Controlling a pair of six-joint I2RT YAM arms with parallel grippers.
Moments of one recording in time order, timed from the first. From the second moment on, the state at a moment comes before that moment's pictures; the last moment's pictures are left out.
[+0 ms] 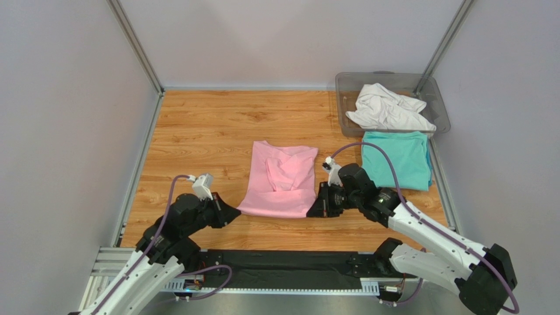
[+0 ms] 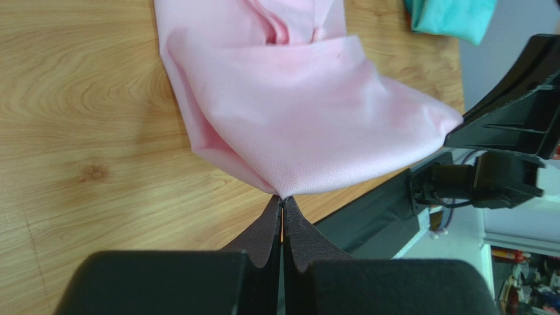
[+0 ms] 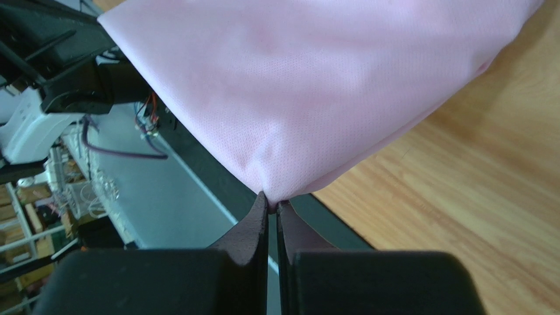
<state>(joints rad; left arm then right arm) -0.62 0.25 0.35 -0.61 0.13 -0.78 0.73 0.94 0.61 -0.42 -0.40 0.70</state>
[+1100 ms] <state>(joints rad) -0.62 0.87 0.76 -0.51 -0.24 -0.75 0.46 1.04 0.75 -0.43 -0.61 0.80</state>
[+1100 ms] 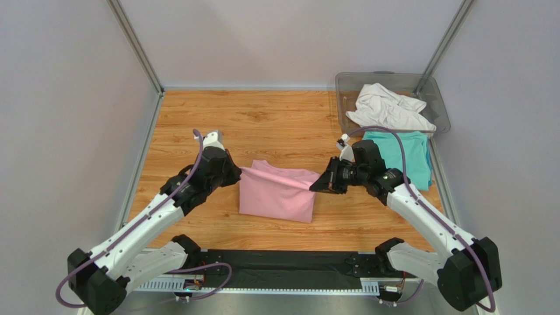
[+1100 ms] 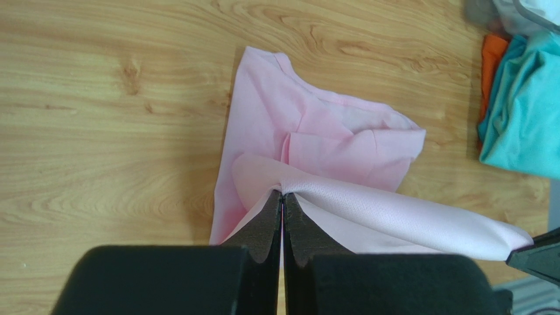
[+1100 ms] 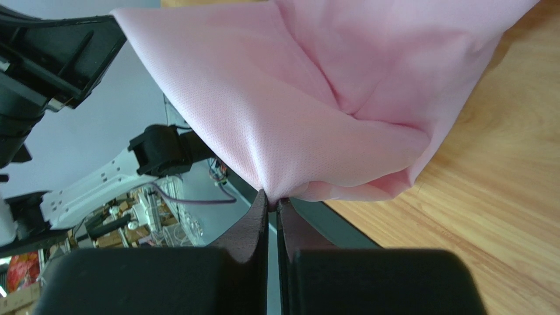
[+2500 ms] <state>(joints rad) -0.48 1.56 1.16 -0.42 -0.04 -0.61 0.36 1.36 0.92 -0.28 -0.41 0.66</state>
